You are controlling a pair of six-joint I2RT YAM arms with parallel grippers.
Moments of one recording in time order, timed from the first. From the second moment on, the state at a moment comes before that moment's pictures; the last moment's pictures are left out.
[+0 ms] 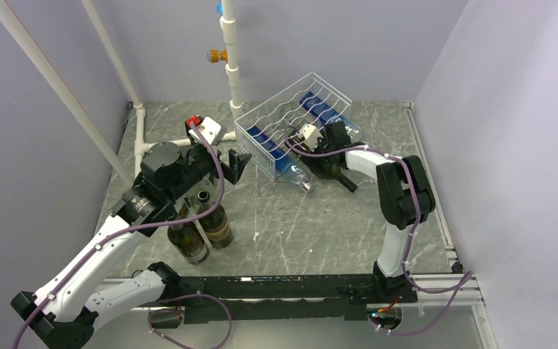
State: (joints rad) left arm -0.64 0.90 1.05 -0.20 0.03 0.05; right arm 0.31 1.90 1.19 -0.15 -0.20 -0.58
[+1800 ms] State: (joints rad) left arm -0.63 0.86 1.05 -0.19 0.06 0.01; right arm 0.29 1.50 0.89 -0.33 -0.05 -0.56
